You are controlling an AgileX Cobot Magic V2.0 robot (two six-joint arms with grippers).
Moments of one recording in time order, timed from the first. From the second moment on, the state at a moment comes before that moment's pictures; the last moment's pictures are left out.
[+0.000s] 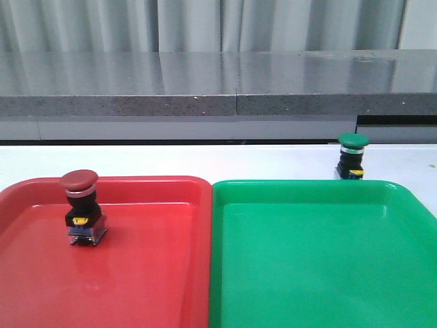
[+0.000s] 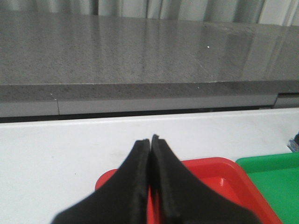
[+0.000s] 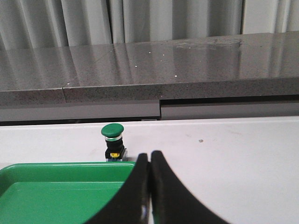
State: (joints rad) left arm -0.27 0.42 -0.35 0.13 0.17 -0.24; right arm 0.01 -0.01 0.03 -0.01 0.05 0.10
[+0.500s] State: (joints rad) left arm -0.09 0.04 -0.05 0.12 0.12 -0.24; right arm 0.01 -0.01 0.03 -0.01 0.05 0.10
